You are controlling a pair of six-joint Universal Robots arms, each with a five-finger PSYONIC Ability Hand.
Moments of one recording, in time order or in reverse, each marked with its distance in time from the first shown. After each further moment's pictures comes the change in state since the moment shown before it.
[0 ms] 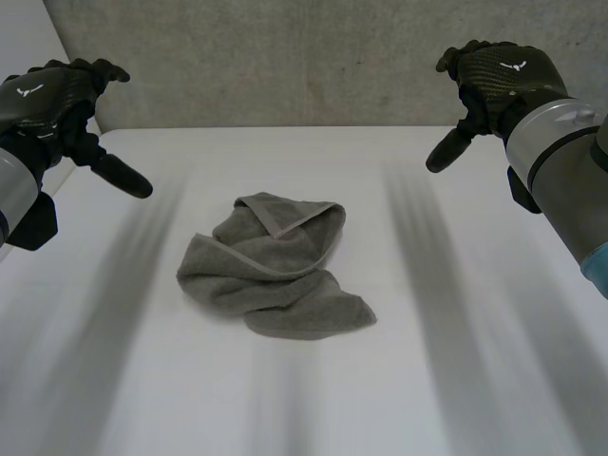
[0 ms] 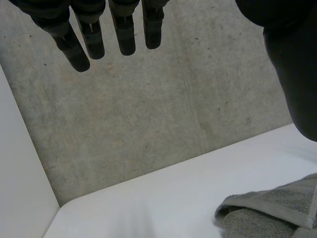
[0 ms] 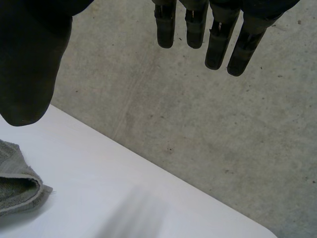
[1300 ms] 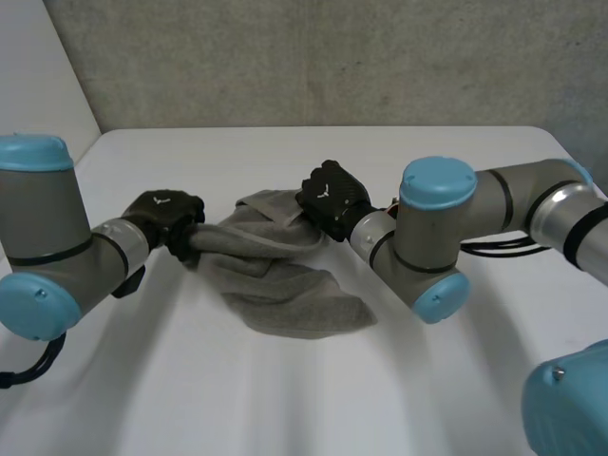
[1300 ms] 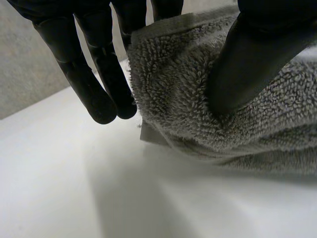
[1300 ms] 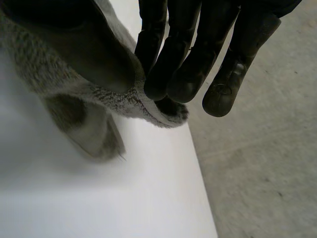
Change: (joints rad) left arm -0.024 -0.540 0.129 0.037 0.155 0.236; right arm 0.137 0.669 -0.293 -0.273 -0.384 -0.735; left_hand 1.095 1.087 1.123 1.096 1.109; right_hand 1.088 1.093 1.101 1.087 1.107
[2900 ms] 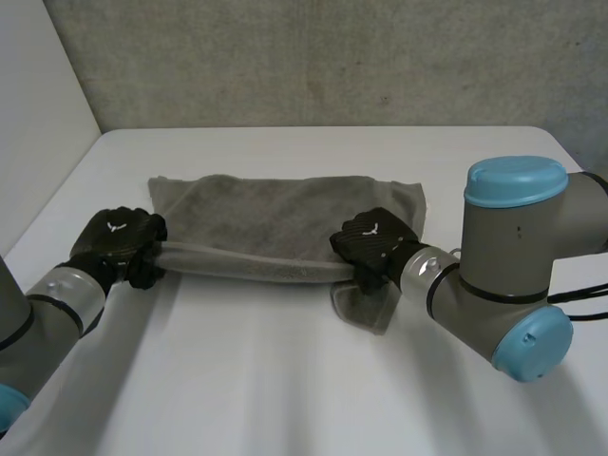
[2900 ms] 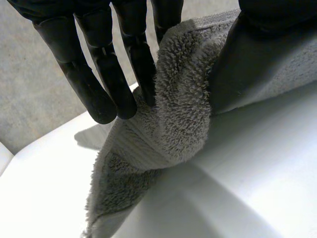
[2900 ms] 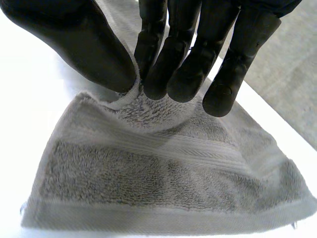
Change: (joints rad) left arm 0.140 0.299 -0.543 0.395 0.079 0.057; right arm -0.057 -0.376 0.490 0.152 0.032 0.388; left_hand 0.001 0.016 0.010 0.004 0.009; right_hand 0.004 0.009 0.007 0.000 0.007
